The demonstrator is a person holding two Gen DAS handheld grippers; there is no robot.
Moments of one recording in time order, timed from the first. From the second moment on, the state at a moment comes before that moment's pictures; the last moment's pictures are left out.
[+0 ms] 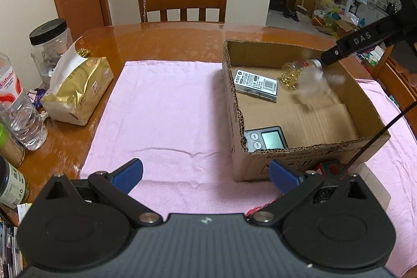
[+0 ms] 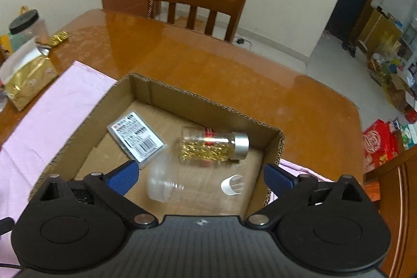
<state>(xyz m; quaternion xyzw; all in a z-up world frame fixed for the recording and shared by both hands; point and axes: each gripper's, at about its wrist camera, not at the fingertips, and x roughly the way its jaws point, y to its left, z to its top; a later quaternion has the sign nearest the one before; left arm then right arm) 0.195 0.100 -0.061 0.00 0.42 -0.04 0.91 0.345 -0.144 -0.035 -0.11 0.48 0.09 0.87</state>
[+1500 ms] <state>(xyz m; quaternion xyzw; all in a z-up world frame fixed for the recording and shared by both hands) 0.166 0.086 -0.083 0.04 0.44 -0.08 0.89 0.196 -0.138 -0.112 -0.02 0.53 -0.01 0.85</state>
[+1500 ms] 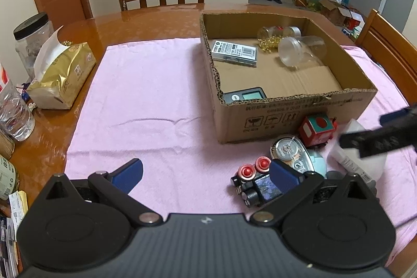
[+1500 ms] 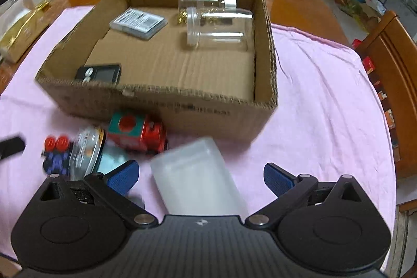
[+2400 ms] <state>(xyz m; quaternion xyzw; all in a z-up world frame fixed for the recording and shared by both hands) 0.148 0.037 -0.075 0.08 0.43 -0.10 0.90 0.111 -0.213 -0.106 -0.03 0.53 0.00 0.84</state>
